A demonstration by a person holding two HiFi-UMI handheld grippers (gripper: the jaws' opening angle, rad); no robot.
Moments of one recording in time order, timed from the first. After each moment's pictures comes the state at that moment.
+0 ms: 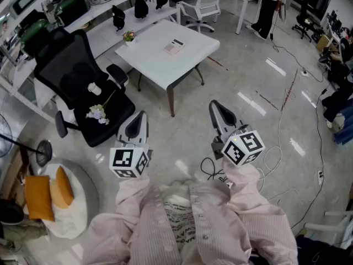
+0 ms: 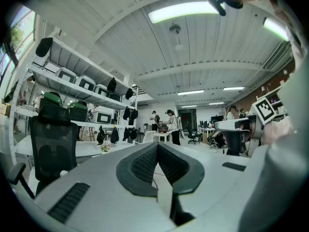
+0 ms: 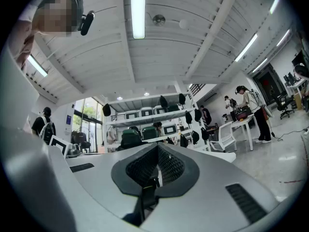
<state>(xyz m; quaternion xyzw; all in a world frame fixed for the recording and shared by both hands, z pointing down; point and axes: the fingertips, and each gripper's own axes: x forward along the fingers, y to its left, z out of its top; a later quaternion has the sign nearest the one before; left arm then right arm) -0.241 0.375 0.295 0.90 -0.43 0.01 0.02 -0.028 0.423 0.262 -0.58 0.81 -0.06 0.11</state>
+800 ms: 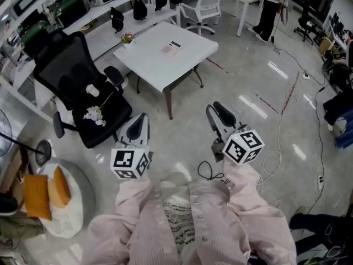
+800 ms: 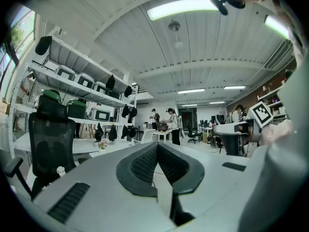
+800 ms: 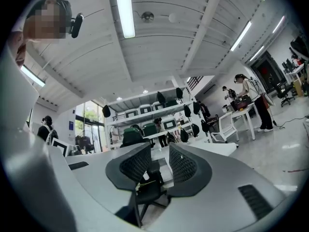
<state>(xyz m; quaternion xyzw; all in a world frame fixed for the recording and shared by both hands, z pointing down) -0.204 0.377 0.313 0.90 -0.44 0.01 0.03 0.010 0.417 0.296 -0.56 0.81 -0.11 0.11</state>
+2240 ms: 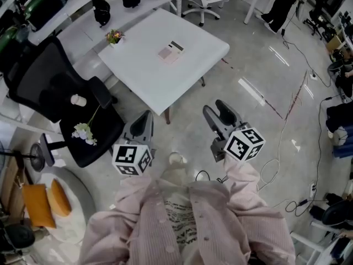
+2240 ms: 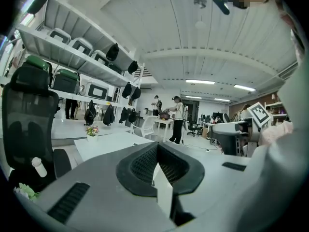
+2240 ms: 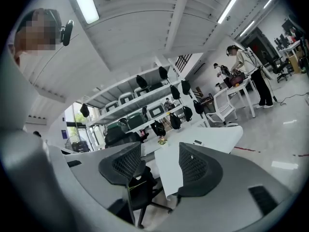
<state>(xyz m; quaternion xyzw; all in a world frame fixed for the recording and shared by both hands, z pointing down) -0.128 0.111 0.388 0.90 -0.42 0.06 0.12 0.071 0.147 0.369 -0.55 0.79 -0.23 0.09</state>
